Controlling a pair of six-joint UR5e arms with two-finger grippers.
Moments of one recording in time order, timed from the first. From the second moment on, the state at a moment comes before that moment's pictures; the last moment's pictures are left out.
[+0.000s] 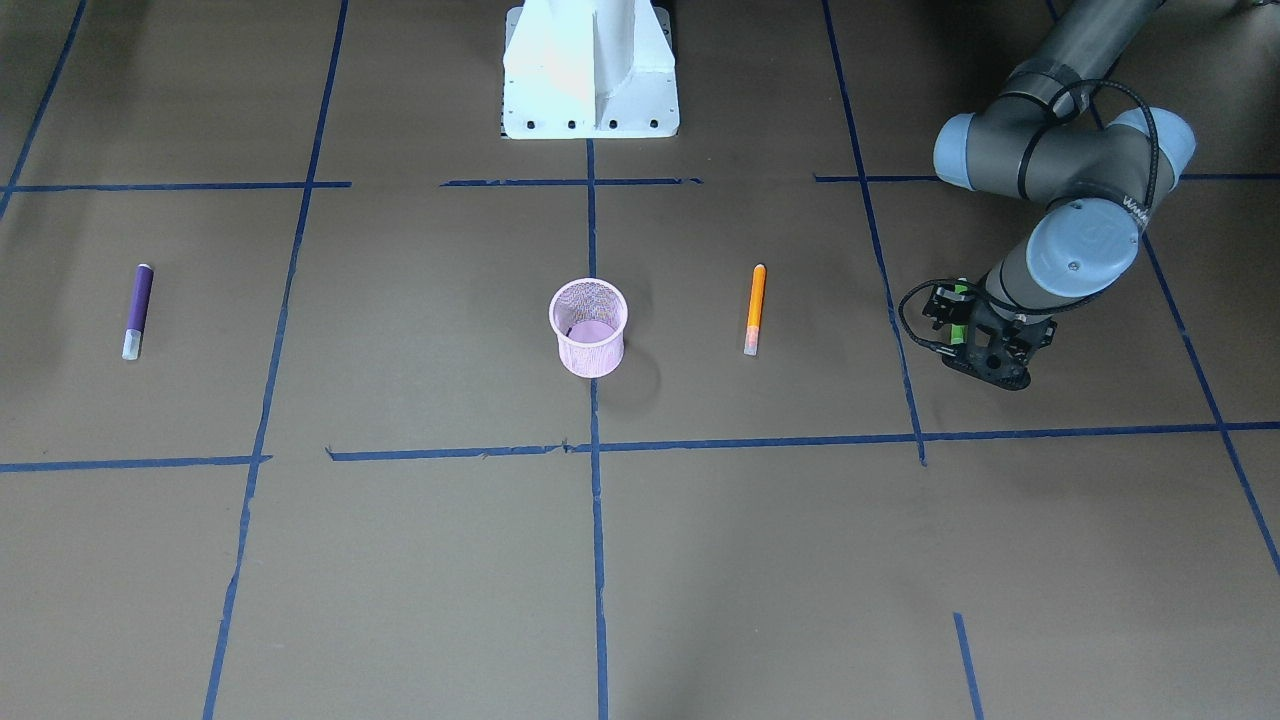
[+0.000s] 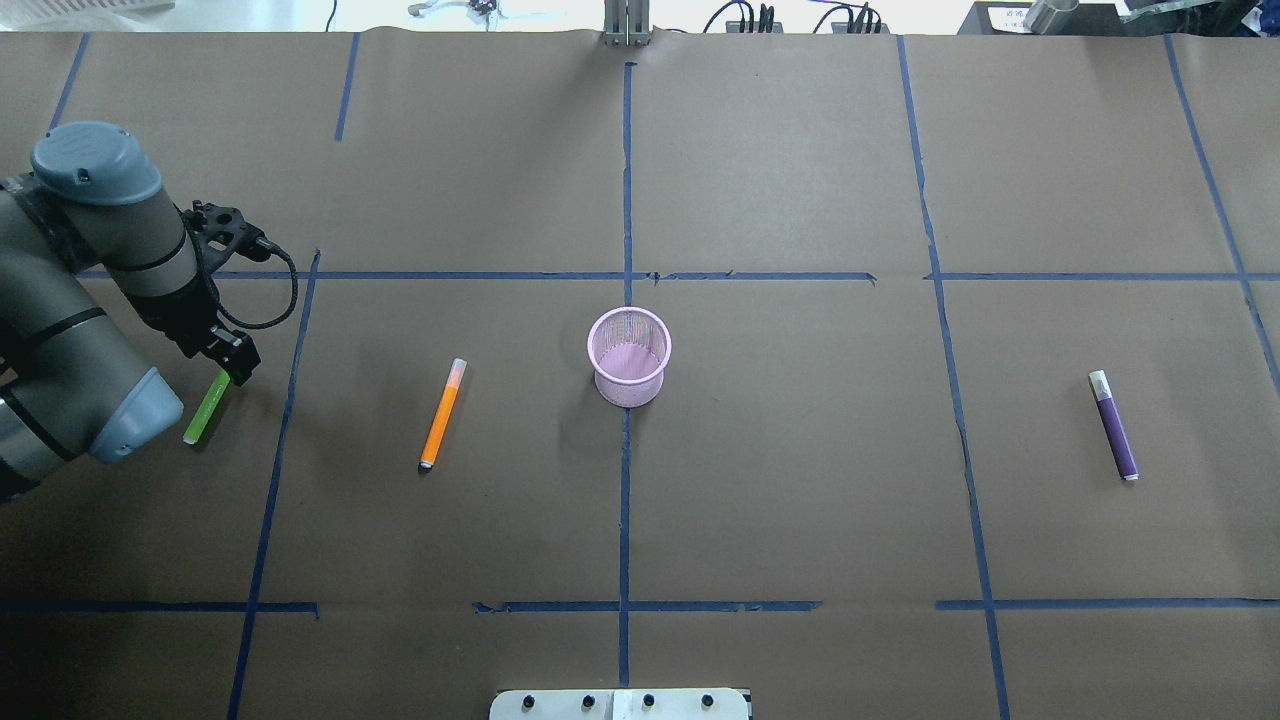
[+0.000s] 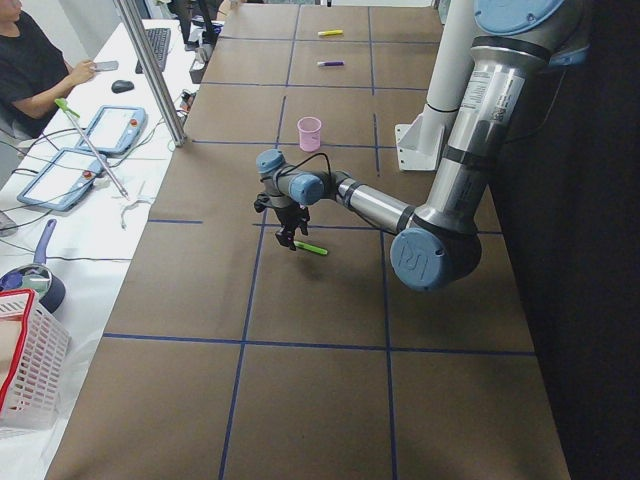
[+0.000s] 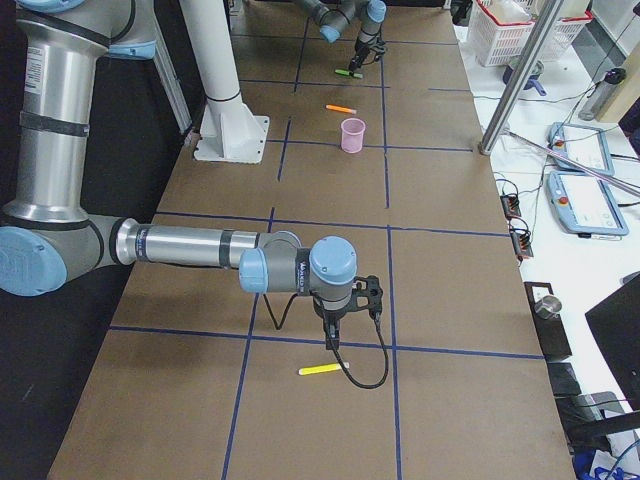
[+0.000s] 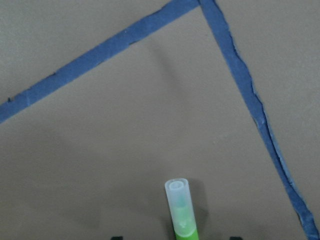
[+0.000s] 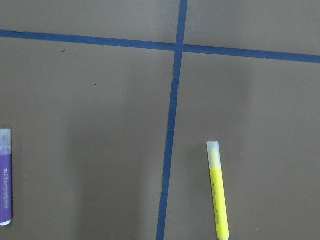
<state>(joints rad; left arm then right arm) -0.86 -1.87 -1.59 -1.55 -2.18 -0.26 1.54 -1.76 1.73 -1.49 2.37 -0.02</state>
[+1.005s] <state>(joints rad) -0.85 -1.86 -1.57 -1.55 -2.20 -0.27 1.54 -1.76 1.73 -1.48 2.37 -0.02</state>
